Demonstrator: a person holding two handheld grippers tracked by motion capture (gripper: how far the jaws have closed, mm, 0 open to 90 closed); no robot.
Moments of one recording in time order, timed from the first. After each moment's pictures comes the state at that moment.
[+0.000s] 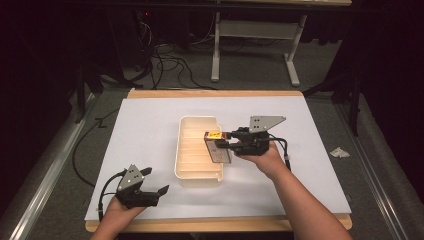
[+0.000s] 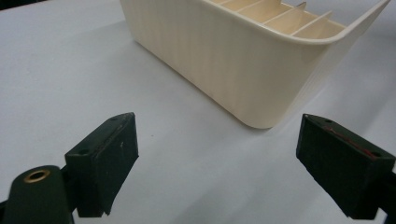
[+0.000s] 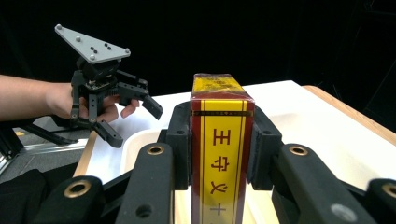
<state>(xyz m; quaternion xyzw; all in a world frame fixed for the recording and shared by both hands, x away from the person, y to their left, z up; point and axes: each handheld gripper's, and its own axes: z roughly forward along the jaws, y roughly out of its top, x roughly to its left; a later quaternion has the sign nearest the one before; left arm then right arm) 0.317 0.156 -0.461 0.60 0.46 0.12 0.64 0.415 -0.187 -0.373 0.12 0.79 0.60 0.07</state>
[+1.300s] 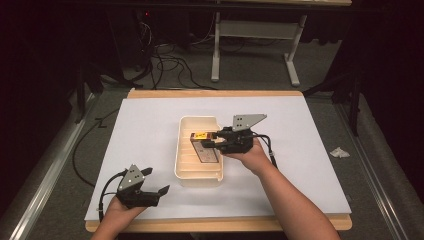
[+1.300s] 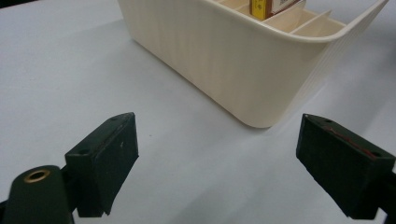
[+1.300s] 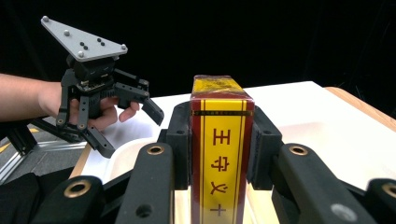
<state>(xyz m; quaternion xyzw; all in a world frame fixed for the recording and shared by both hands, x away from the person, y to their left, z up) 0.318 0.155 -0.462 0.61 0.46 0.11 0.64 0.436 -0.152 -0.390 0.10 0.79 0.61 0.04</state>
